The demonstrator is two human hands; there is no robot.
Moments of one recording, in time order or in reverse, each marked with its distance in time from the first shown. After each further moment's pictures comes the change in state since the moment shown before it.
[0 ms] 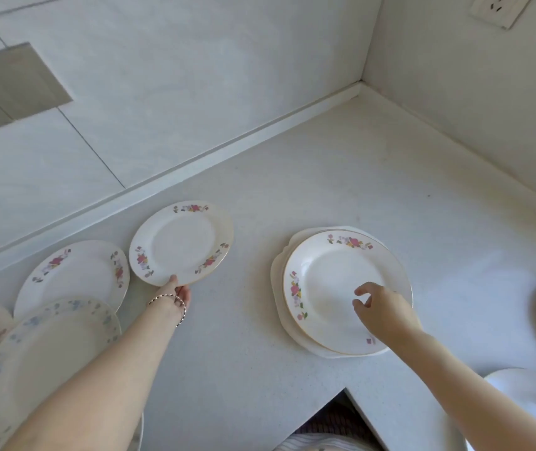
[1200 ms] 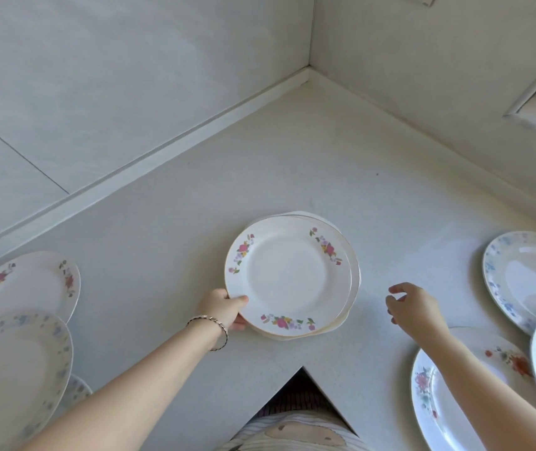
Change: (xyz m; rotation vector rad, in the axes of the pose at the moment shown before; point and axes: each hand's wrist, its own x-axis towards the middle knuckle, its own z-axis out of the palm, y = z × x) left_hand -0.120 -0.111 0.052 1.068 -0.410 0.222; right_hand -0.003 0.123 -0.021 0.311 0.143 0.300
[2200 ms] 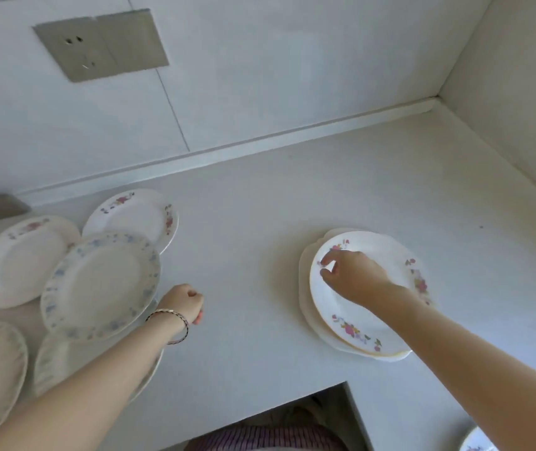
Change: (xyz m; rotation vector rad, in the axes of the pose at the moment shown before) left_hand -0.023 -0.092 -0.134 0.113 0.396 -0.137; right_hand -0.067 -0.191 0.064 -0.568 -0.313 -0.782
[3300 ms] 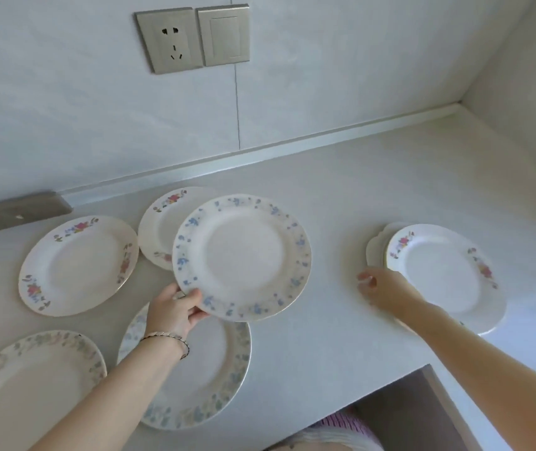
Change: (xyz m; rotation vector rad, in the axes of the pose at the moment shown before) left_hand 0.009 -0.086 -0.137 -1.034 -0.099 0.024; right_hand -0.010 -0.090 0.082 0.144 0.047 0.242
